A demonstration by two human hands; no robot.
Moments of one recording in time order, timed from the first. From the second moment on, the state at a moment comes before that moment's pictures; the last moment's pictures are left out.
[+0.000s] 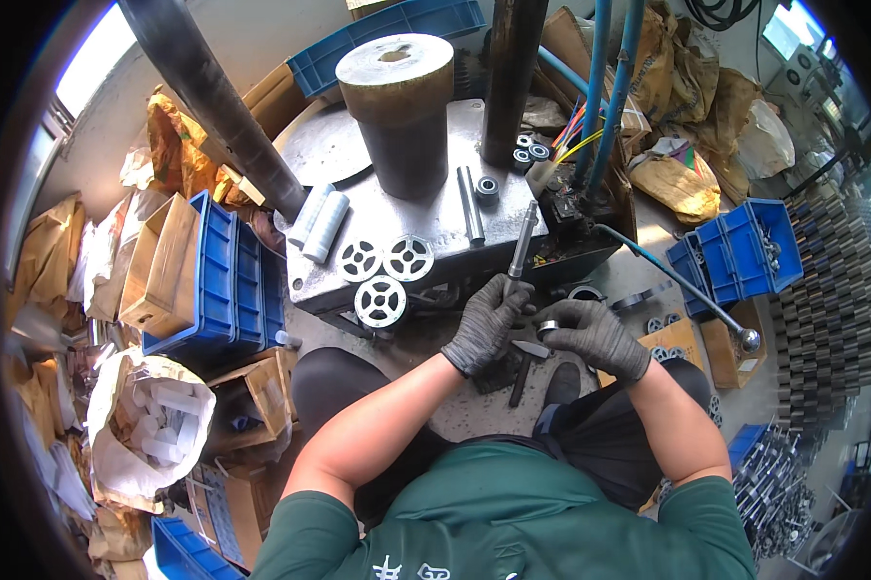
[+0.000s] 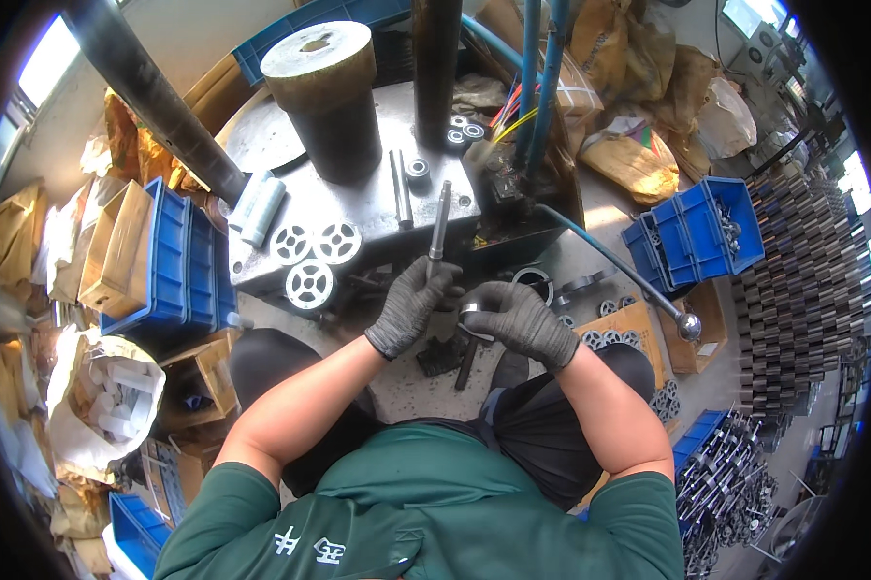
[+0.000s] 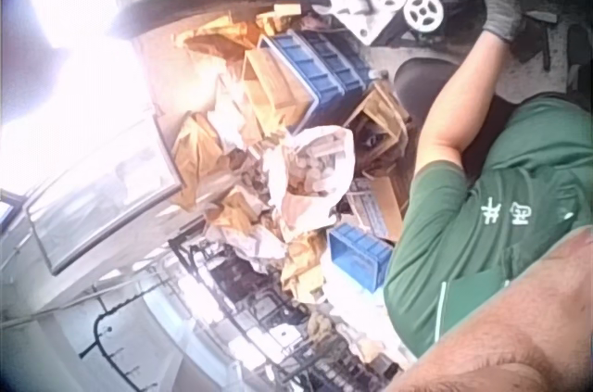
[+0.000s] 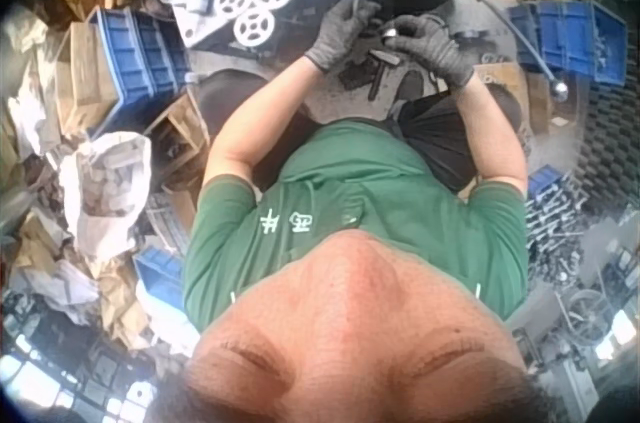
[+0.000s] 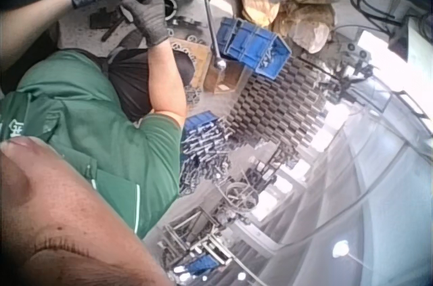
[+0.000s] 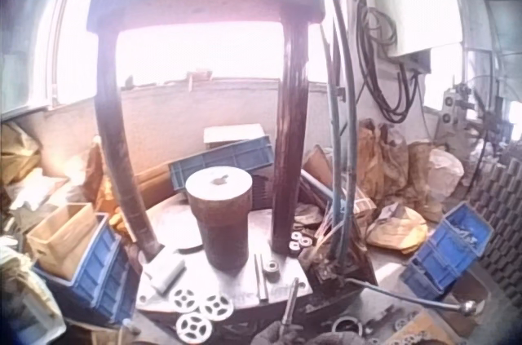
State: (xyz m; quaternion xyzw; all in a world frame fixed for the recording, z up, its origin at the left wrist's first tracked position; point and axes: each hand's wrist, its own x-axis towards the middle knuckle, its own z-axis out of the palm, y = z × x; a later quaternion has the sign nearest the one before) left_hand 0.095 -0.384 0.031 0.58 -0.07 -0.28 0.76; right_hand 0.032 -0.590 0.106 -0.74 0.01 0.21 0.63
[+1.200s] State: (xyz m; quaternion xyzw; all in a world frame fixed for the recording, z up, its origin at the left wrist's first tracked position) left_hand 0.074 -0.362 0.037 0.69 -0.14 -0.31 0.64; right_hand 0.089 -0.554 0.115 -0.67 0.00 -0.07 0.74
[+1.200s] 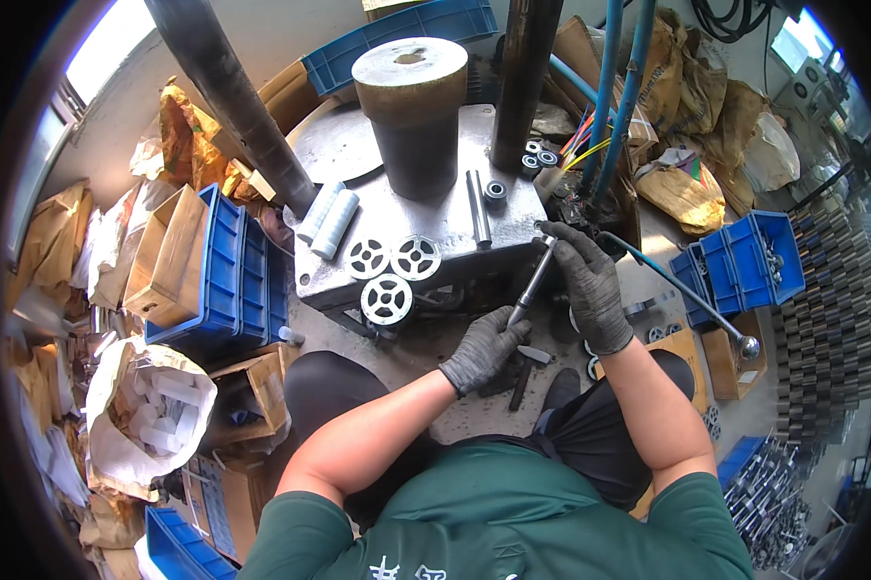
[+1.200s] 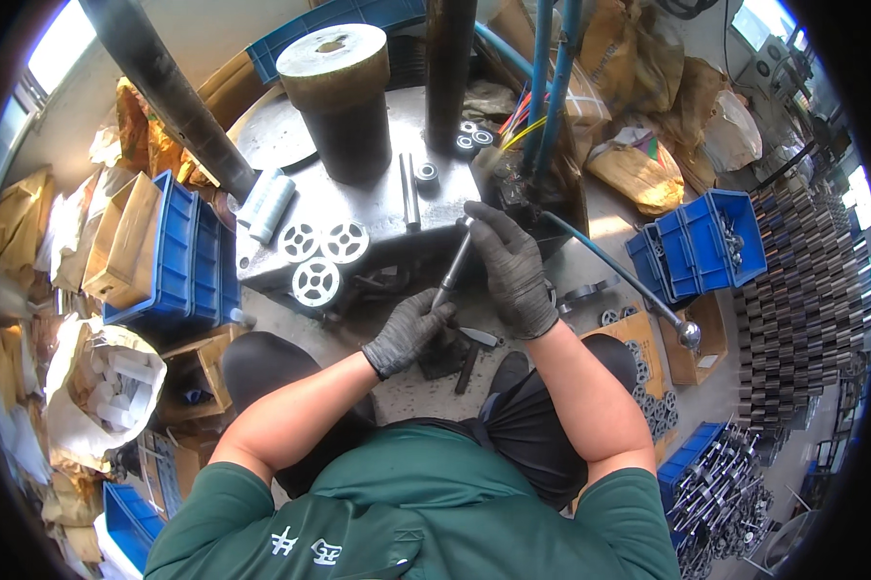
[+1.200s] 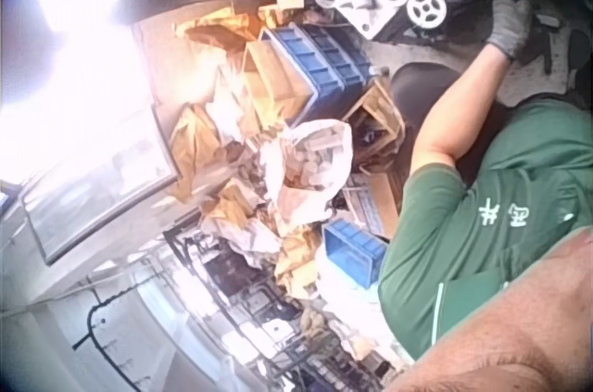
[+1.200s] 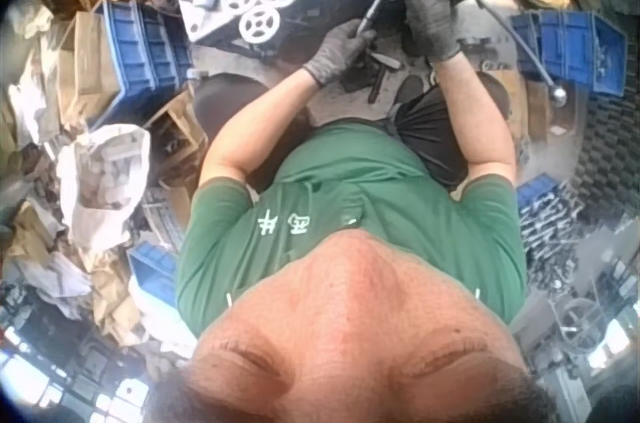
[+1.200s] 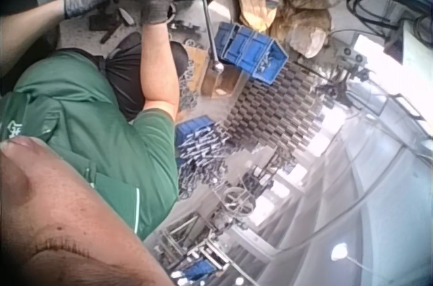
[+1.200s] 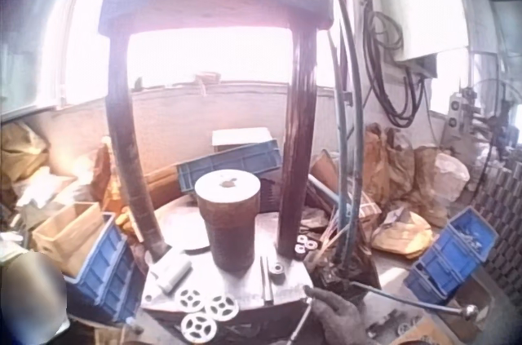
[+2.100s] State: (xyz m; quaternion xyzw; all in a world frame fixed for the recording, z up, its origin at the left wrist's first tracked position) left_hand 0.126 -0.220 0.038 0.36 0.30 -0.05 0.88; right_hand 0.133 -0.409 0.197 -0.74 -0.18 -0.03 0.65
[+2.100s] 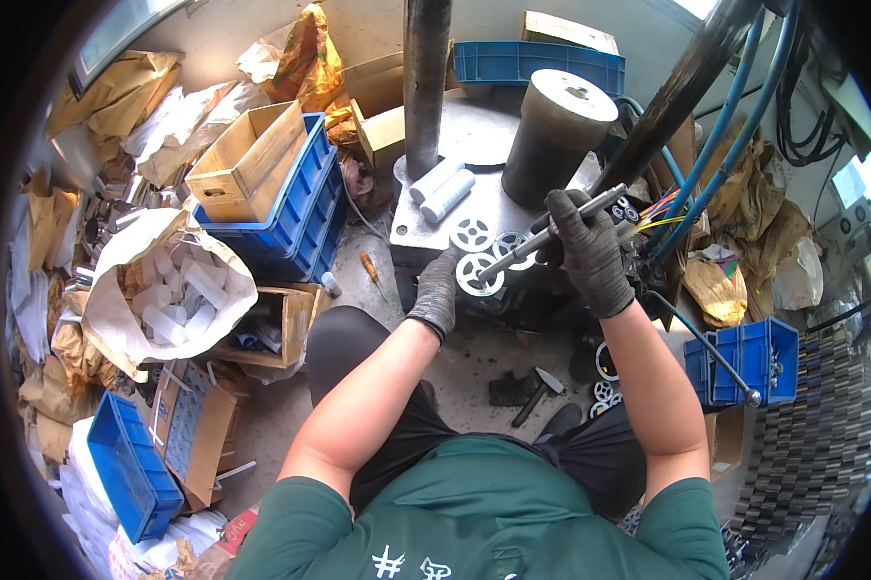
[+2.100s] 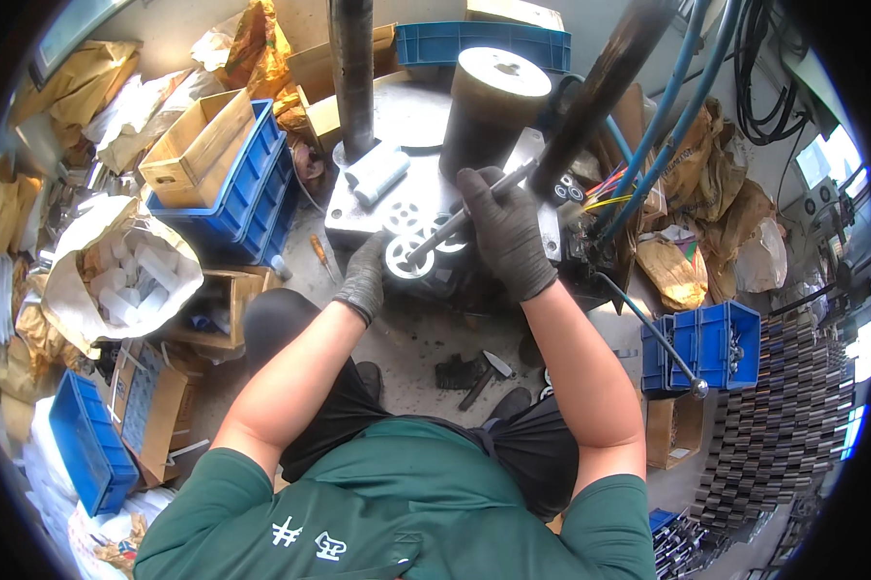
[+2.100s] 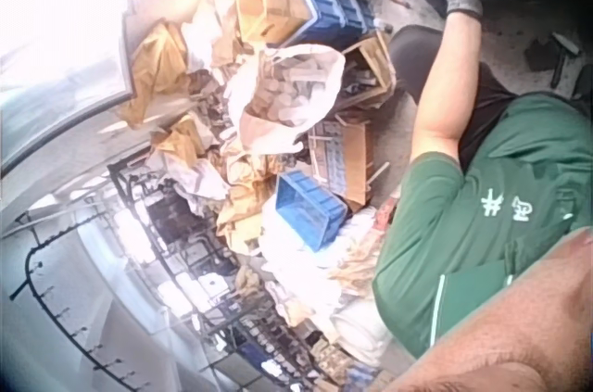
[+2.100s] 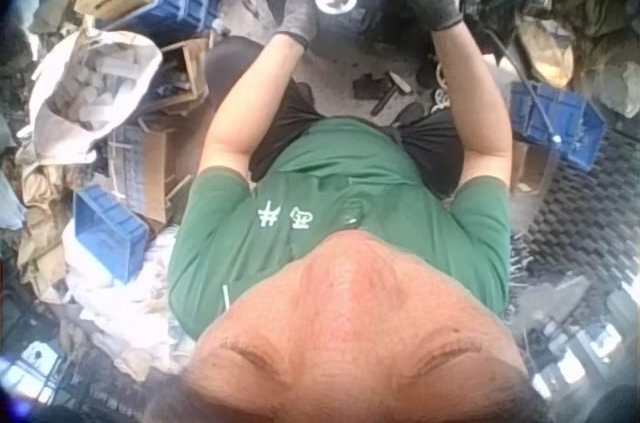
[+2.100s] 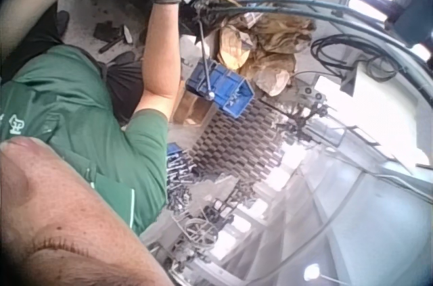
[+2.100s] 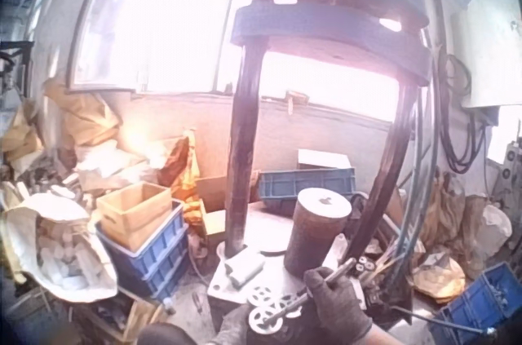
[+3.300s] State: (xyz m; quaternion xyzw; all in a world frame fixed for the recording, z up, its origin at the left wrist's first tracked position) left_hand 0.132 -0.233 0.031 0.31 0.27 -0.01 0.91; right_hand 0.154 -0.363 0.219 -0.87 -0.20 0.13 0.42
